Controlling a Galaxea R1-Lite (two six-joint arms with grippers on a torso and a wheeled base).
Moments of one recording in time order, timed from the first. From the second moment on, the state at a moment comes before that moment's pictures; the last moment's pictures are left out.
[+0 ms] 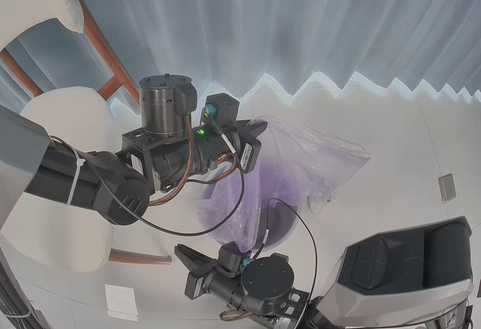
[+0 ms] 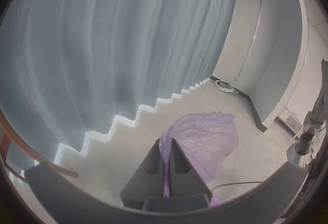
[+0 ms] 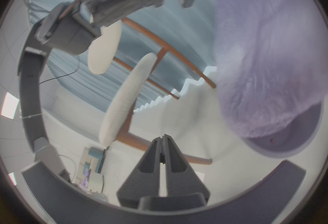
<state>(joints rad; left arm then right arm) -0.63 1.94 -1.14 -0.70 -0.15 0.22 0.96 2.37 -0.83 -1.47 -0.18 0.49</state>
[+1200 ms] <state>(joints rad) -0.63 1.95 -1.07 -0.70 -0.13 0.20 0.76 2.36 -0.69 -1.49 -0.14 0.39</state>
